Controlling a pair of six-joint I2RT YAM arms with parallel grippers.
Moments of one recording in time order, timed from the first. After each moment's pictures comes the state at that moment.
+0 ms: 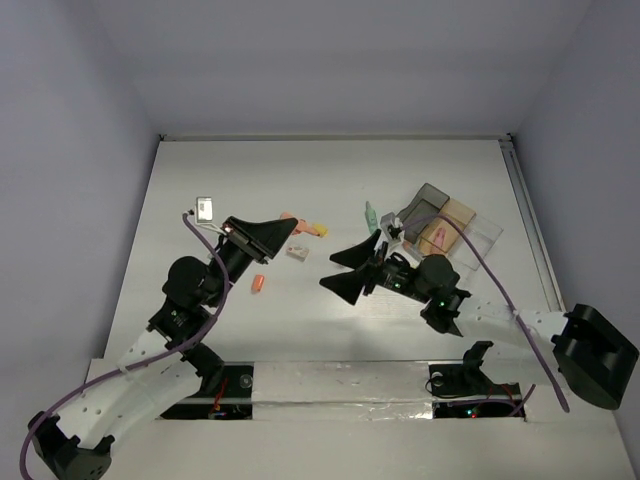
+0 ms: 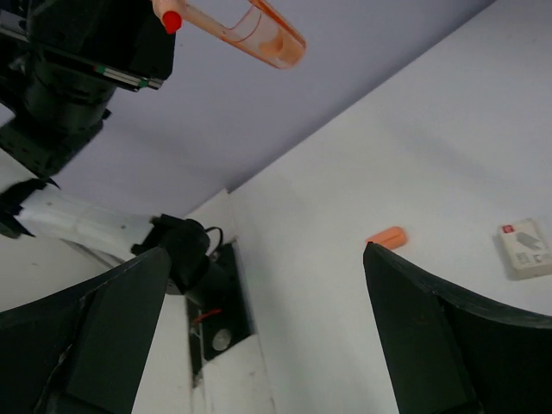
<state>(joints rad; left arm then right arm) -0.68 0.59 0.56 0.28 -0.02 -0.99 0.88 1.12 0.45 0.85 -0.29 0.55</state>
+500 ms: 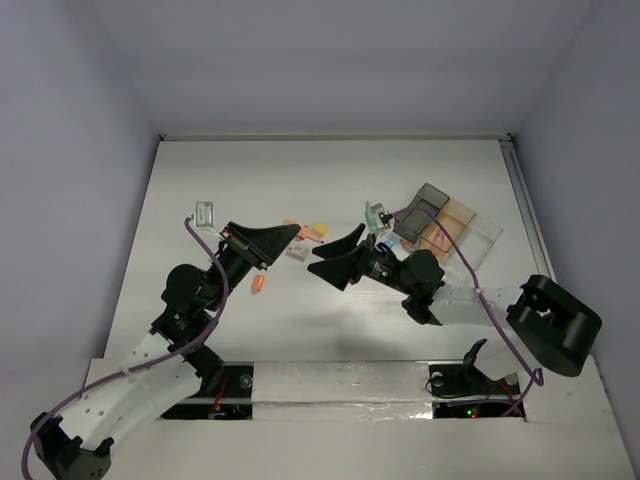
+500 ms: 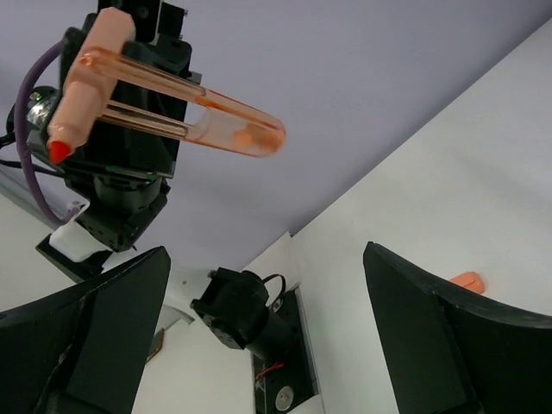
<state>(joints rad) -0.68 0.56 0.49 0.40 0.04 -1.13 0.88 1.38 0.48 1.24 -0.29 0.87</state>
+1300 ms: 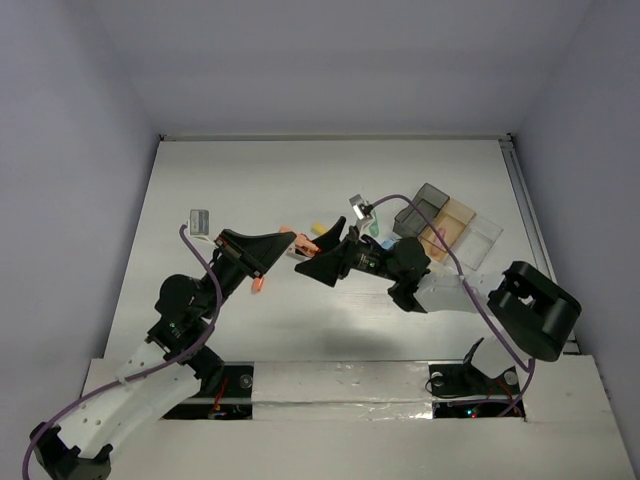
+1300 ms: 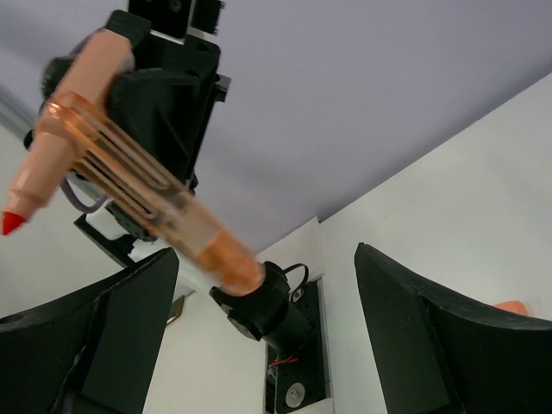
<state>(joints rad) -0.68 0.49 0.45 0.41 0.08 -1.17 0.88 1.53 0.63 1.27 -0.45 0.89</state>
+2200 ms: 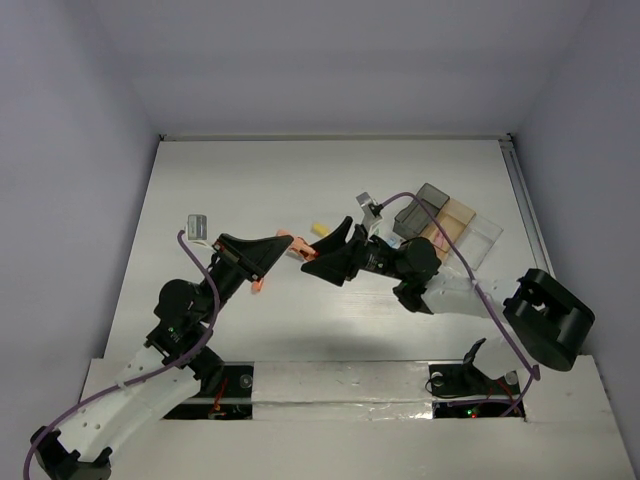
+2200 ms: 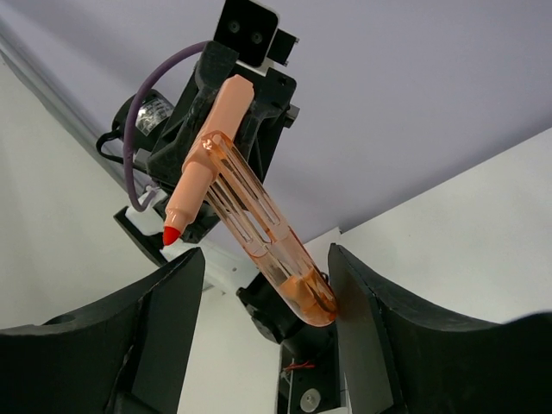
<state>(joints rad) -0.68 0.45 0.41 0.39 0.05 -1.18 0.88 1.45 0.64 1.29 -0.51 0.89</state>
